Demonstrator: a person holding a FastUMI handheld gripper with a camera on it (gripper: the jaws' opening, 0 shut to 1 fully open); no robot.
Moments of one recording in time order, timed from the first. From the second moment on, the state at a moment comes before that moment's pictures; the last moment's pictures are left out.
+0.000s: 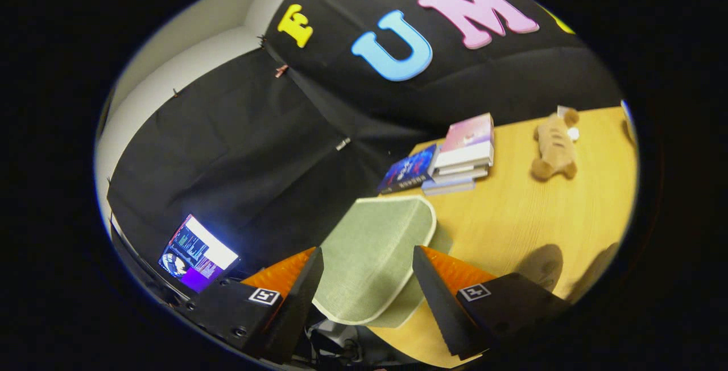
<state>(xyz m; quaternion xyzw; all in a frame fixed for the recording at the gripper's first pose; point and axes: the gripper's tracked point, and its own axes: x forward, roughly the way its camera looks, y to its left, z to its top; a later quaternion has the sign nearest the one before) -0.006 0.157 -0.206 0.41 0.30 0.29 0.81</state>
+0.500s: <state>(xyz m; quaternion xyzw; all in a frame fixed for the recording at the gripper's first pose) -0.025 0.217 -0.283 0.57 0.44 0.34 0.60</state>
